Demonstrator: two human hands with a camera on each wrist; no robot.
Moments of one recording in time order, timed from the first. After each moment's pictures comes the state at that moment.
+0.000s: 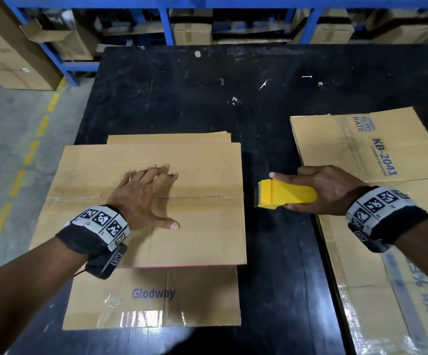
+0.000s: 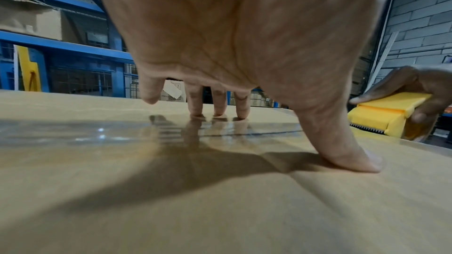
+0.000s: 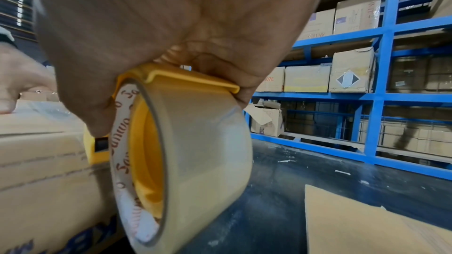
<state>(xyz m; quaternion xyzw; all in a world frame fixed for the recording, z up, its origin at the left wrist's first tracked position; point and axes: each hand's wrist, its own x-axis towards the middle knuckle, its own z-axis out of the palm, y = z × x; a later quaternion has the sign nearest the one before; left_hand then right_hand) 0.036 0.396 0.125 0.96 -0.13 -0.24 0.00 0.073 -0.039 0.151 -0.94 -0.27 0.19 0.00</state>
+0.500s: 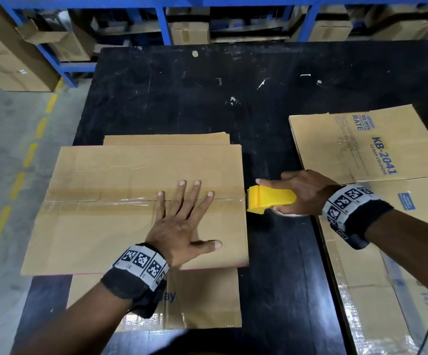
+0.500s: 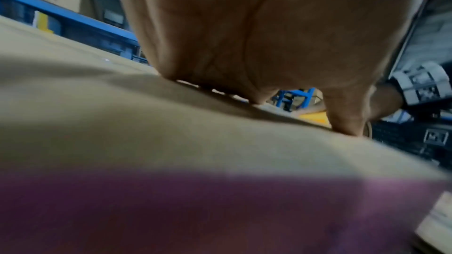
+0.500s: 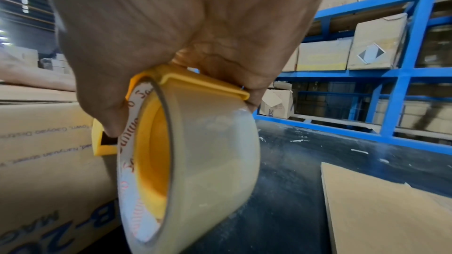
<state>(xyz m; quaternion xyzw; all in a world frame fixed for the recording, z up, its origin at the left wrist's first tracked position) -0.016 0.316 0.107 0.95 -0.18 -0.24 0.04 0.086 -0.016 0.118 -0.93 -0.26 0.24 0.02</state>
